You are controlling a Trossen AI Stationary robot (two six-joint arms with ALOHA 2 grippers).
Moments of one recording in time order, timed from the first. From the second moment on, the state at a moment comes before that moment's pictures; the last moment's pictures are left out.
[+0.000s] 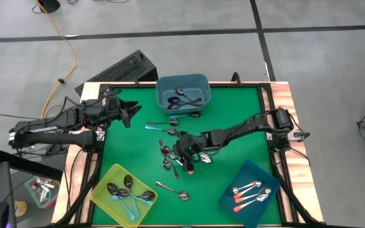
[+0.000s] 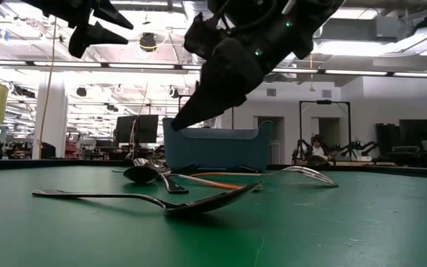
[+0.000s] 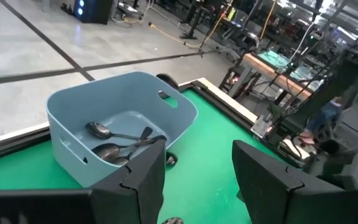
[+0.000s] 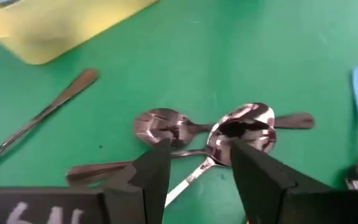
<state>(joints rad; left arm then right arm) 0.19 0.61 0.65 -0.28 -0.32 -0.53 0.11 1.94 1.22 0.03 0.00 -0.07</state>
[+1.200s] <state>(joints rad) 0.19 0.62 0.65 -0.33 -0.21 -0.47 0.36 2.23 1.54 -0.15 0.67 0.74</state>
